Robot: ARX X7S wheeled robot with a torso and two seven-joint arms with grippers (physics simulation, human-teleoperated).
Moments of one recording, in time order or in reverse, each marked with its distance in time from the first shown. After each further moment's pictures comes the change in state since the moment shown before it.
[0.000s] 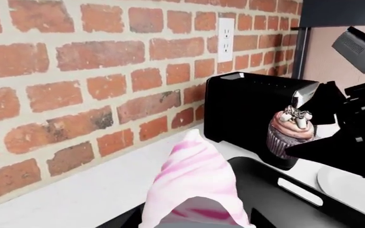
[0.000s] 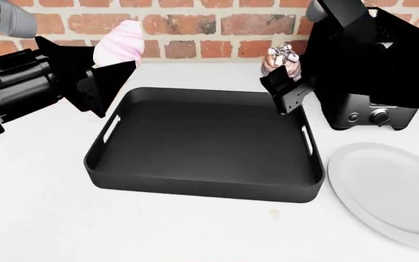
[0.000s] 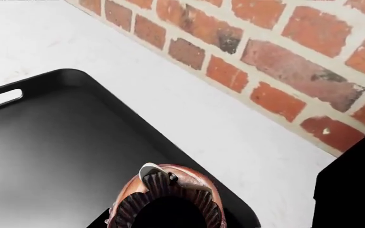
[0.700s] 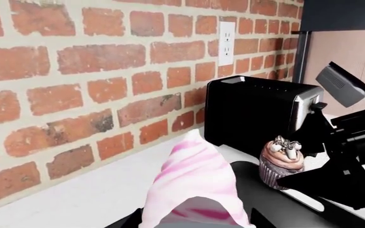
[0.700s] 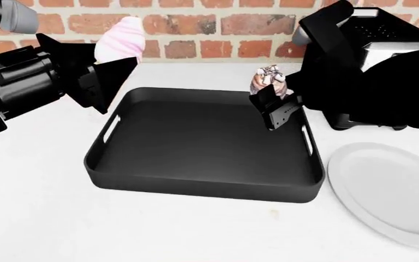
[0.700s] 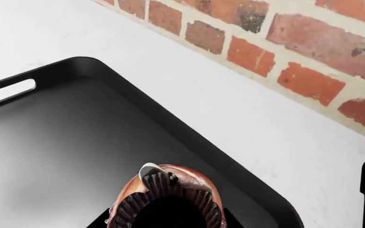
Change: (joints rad) left arm -0.012 0.009 0.008 -0.014 -0.008 0.009 -0.017; right arm -0.108 -0.019 -0.001 0.020 0.003 -0.071 -0.016
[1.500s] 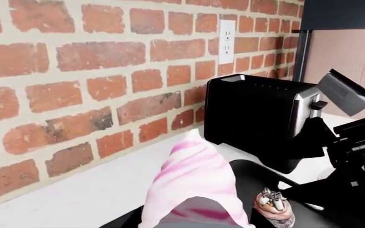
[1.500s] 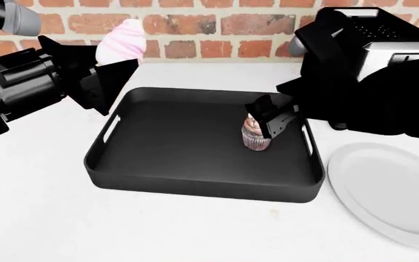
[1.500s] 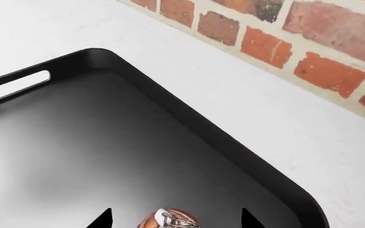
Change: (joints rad) left arm 0.008 -0.003 0.006 0.001 -0.014 0.006 -0.013; right arm -0.034 0.012 0.013 -0.039 0.031 0.006 0.013
